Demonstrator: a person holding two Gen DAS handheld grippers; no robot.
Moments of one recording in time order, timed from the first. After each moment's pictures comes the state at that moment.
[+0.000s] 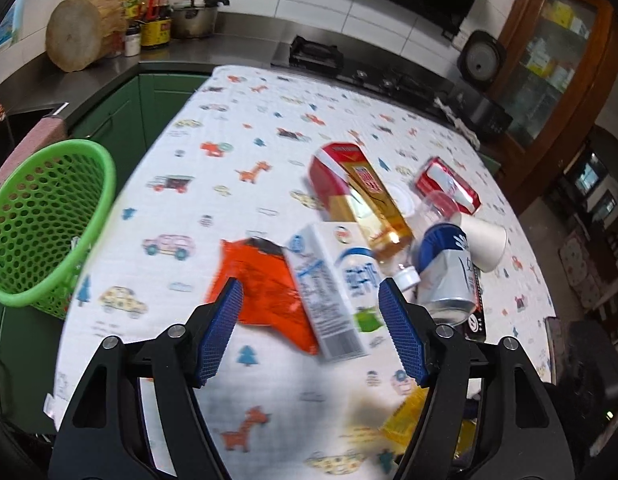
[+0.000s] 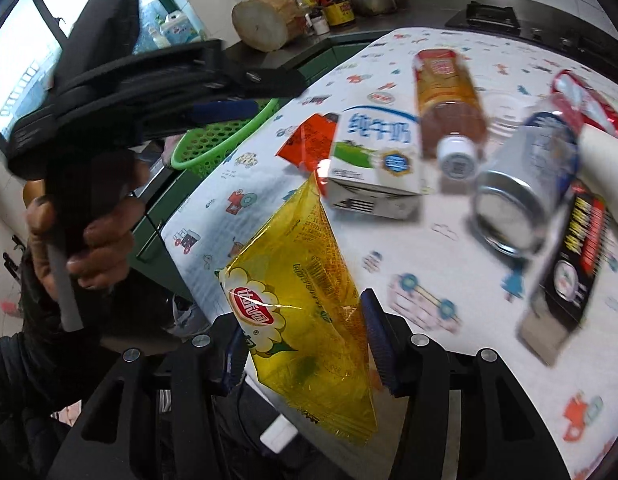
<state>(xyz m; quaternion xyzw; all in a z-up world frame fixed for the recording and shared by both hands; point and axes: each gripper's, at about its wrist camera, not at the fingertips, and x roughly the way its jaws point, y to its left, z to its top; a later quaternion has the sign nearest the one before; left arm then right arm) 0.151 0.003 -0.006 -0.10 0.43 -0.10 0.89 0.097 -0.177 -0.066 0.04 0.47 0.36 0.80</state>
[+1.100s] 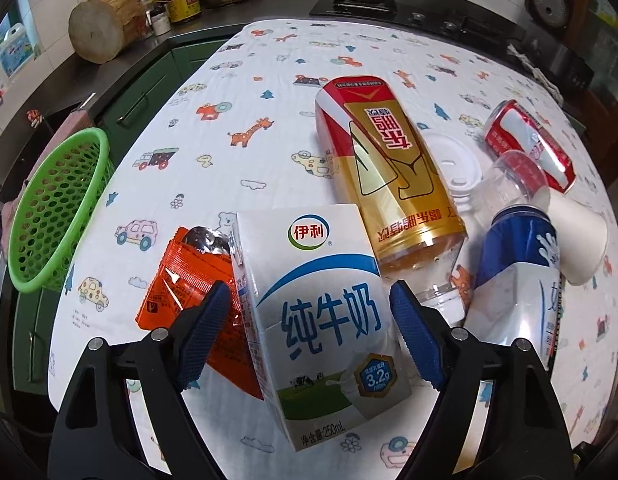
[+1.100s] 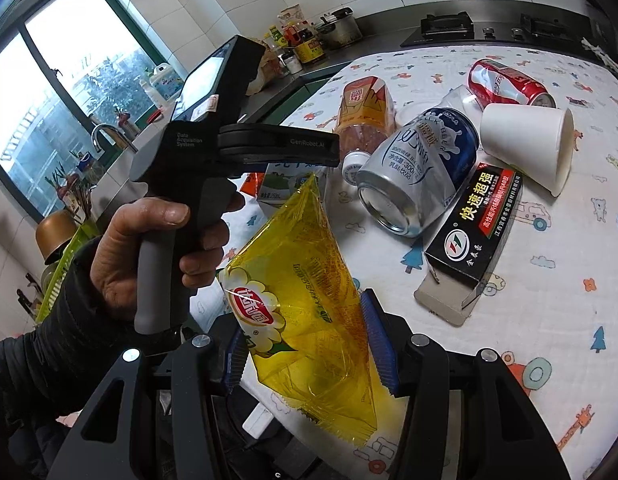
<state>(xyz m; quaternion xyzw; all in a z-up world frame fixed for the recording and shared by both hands) 0.209 -0.076 -0.055 -0.01 0.51 0.04 0.86 0.083 -0.264 -0.060 0.11 0.44 0.34 0.83</state>
